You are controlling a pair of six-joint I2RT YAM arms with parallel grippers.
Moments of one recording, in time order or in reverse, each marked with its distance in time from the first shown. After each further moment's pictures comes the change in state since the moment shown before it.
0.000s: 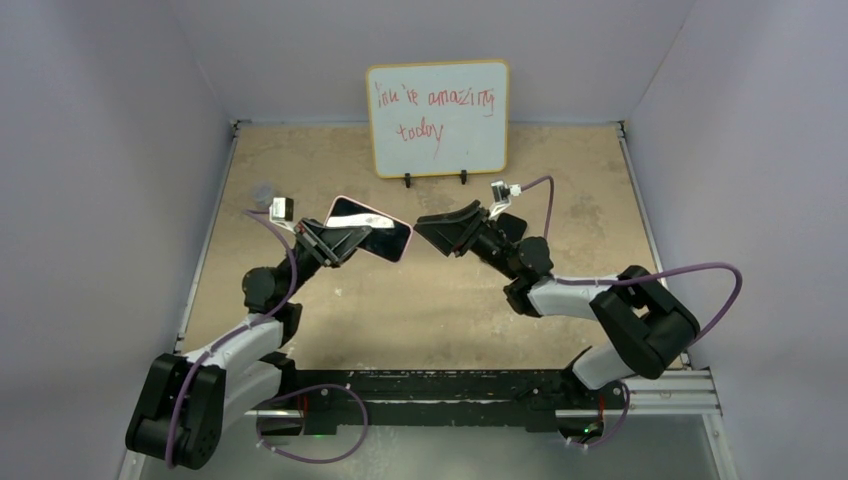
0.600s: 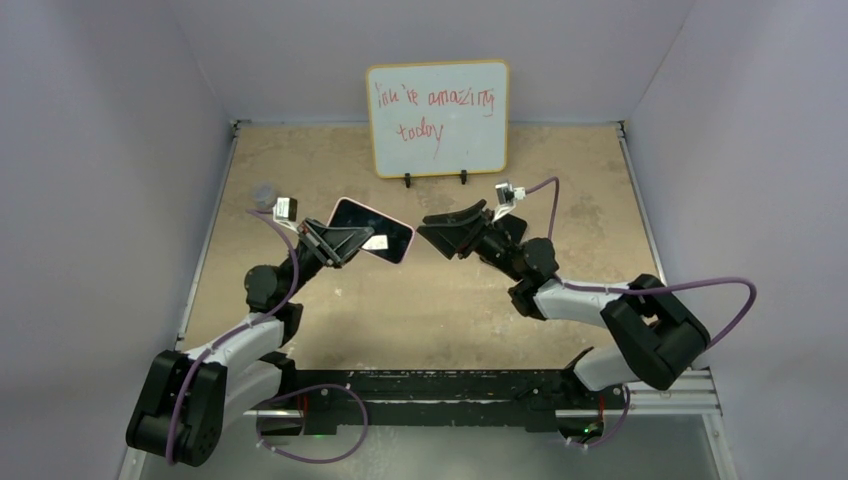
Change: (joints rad) left arm -0.001 0.011 0.000 -0.021 0.008 0.001; right arm -0.012 -0.066 -0.020 -0.070 -0.003 -0.133
